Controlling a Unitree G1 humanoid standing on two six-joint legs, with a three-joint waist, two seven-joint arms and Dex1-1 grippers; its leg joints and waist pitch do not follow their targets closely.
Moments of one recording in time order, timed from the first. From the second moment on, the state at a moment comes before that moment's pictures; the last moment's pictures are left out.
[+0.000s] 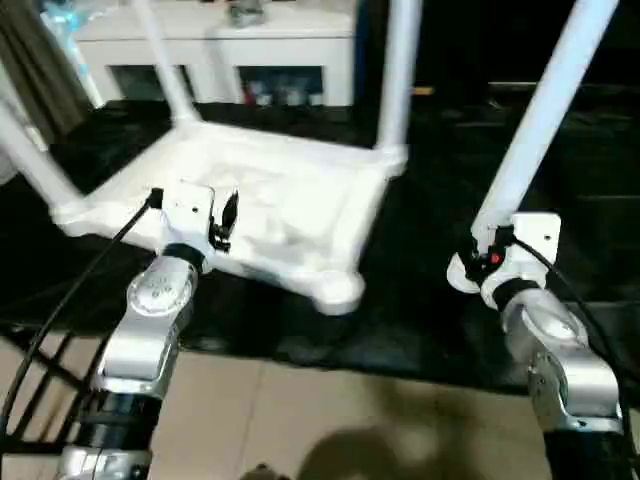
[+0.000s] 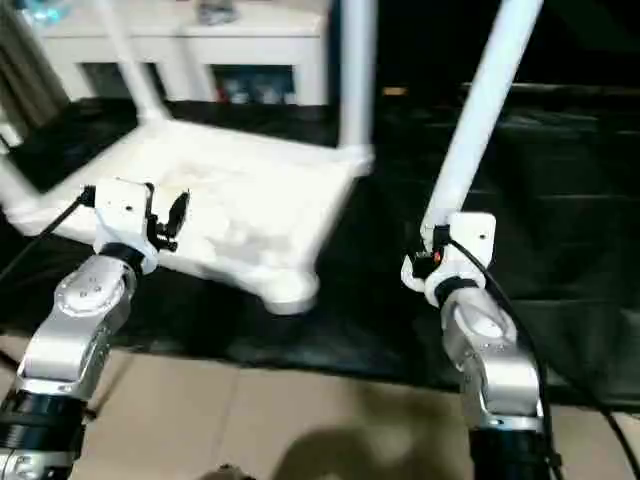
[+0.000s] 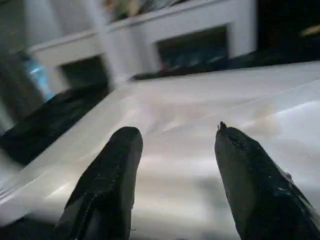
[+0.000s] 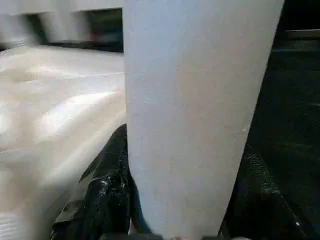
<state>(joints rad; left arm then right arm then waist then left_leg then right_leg) -0.29 0.28 0.05 0.09 -0.05 0.22 -0.05 -0.21 -0.17 -0.03 -0.03 0.23 0.38 0.16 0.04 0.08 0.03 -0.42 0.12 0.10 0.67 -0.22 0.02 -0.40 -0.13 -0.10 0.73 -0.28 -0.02</state>
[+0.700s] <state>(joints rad) -0.22 0.21 0.00 -0.05 -0.07 0.19 -0.09 -0.18 -0.19 -0.04 -0.04 0.22 0.34 0.20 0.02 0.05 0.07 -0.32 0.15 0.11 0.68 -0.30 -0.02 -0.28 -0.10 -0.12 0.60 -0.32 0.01</state>
